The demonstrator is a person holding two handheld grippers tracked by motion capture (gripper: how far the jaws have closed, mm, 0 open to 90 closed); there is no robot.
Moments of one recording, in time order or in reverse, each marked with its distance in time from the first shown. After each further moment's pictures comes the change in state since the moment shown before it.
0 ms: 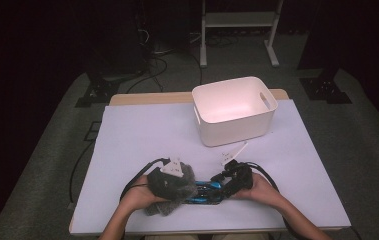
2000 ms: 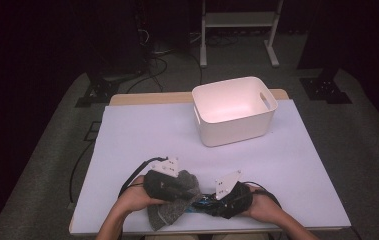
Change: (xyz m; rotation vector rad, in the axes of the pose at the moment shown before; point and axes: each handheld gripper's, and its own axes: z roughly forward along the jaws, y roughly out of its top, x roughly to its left) left arm -0.016 0.014 -0.029 -0.140 -0.170 0.026; right arm 0.073 -0.007 0.010 0.103 -0.142 -0.431
